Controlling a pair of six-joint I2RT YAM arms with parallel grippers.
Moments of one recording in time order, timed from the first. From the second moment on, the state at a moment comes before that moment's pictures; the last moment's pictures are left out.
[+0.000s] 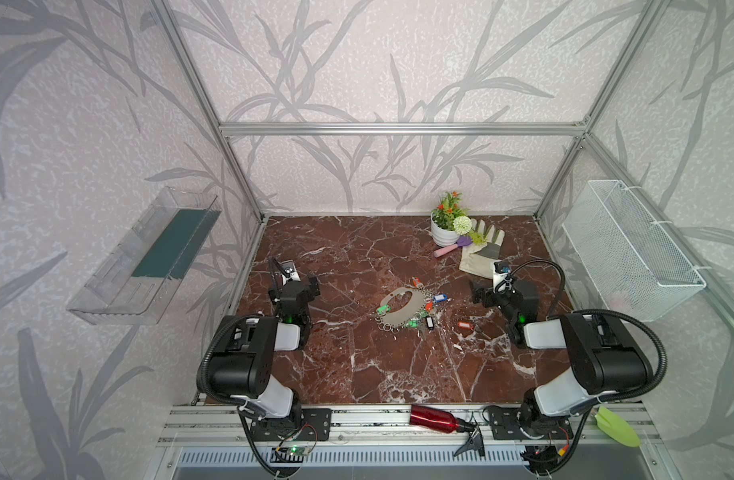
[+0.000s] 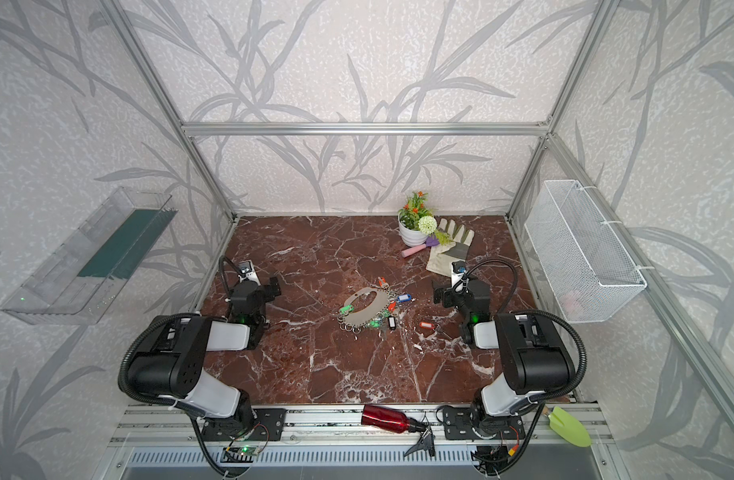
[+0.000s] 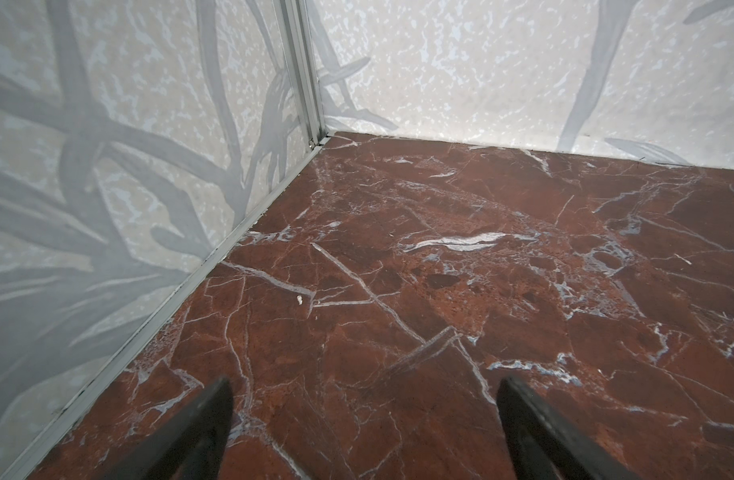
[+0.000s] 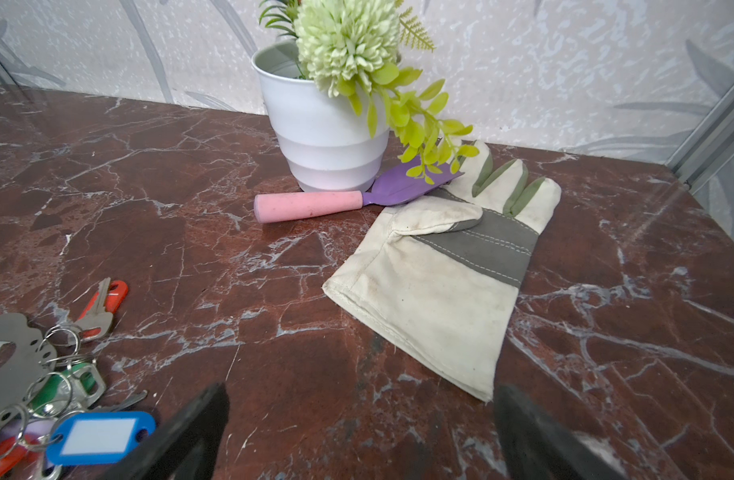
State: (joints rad) left arm -0.02 1.56 0.36 0.89 -0.40 -0.06; right arm 0.04 1.58 0.36 0.89 -0.20 -0.07
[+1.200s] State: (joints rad) left arm -0.01 1.18 0.50 0.44 -0.53 -0.17; right arm 0.11 1.00 0.45 0.41 0.10 0.42
